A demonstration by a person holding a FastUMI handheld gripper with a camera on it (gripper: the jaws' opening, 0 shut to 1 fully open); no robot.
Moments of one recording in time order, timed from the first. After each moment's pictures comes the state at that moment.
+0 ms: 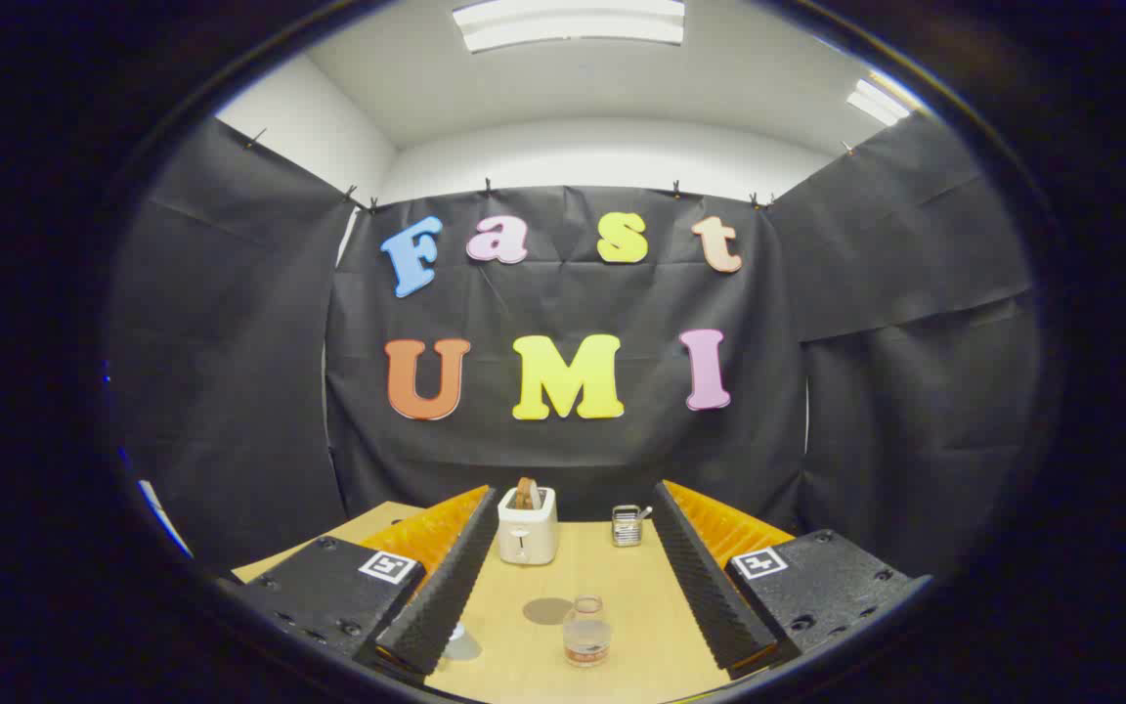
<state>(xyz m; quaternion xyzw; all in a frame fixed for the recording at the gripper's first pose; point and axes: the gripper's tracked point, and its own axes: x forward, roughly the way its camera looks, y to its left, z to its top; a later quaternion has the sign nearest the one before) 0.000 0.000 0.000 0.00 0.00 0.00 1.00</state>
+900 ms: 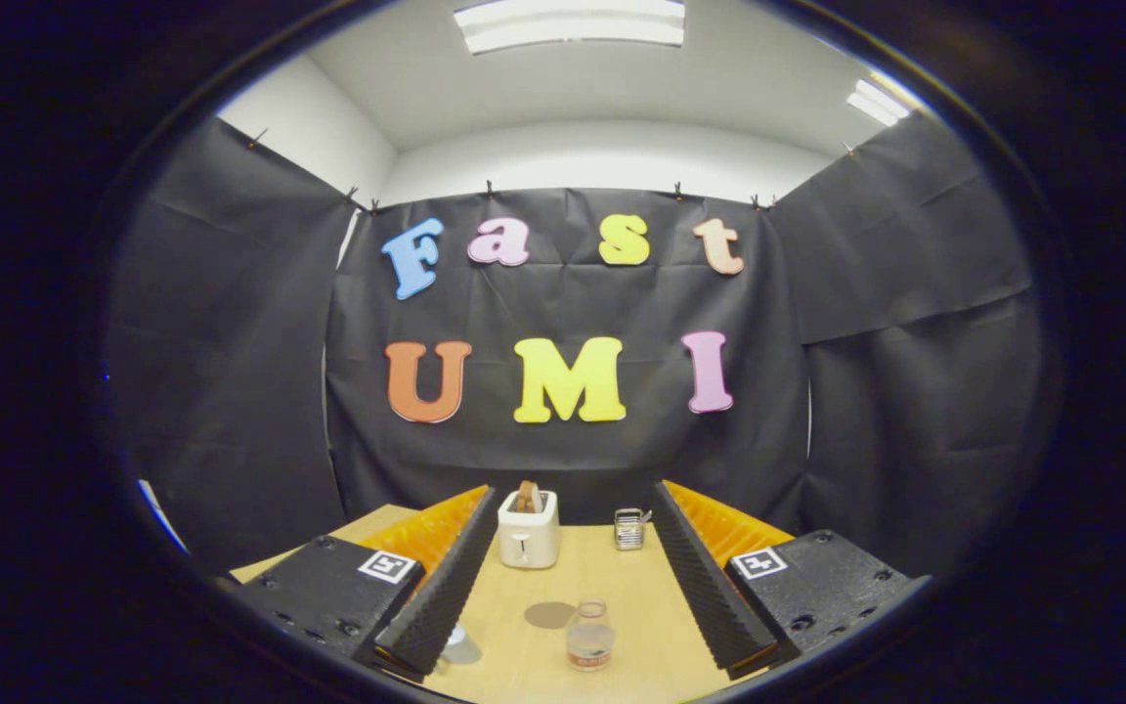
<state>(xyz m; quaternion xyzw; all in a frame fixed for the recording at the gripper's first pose) 0.007 0.006 -0.002 0.00 -0.01 0.00 1.00</state>
